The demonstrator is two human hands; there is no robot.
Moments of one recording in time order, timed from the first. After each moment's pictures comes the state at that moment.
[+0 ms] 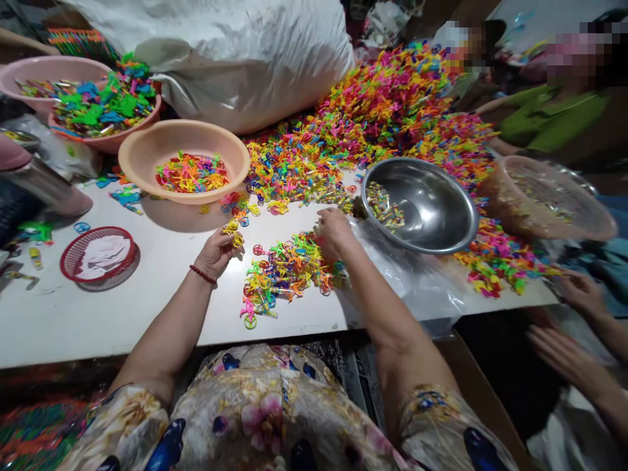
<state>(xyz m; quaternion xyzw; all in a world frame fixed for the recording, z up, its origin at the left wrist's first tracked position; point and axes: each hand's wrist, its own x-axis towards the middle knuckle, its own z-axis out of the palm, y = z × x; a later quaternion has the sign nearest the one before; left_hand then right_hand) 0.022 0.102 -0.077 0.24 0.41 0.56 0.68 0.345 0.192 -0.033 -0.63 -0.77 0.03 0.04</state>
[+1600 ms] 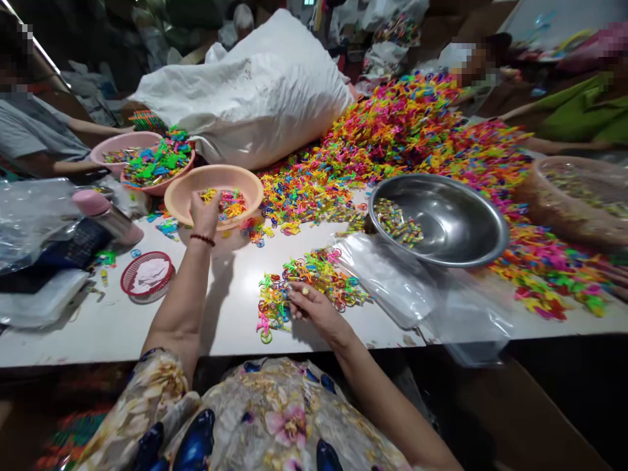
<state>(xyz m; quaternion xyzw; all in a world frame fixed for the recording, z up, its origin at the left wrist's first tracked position) -0.022 0.180 0.055 0.31 0.52 0.72 0.35 0.268 0.010 -0.028 -0.41 -0.38 0.74 0.37</state>
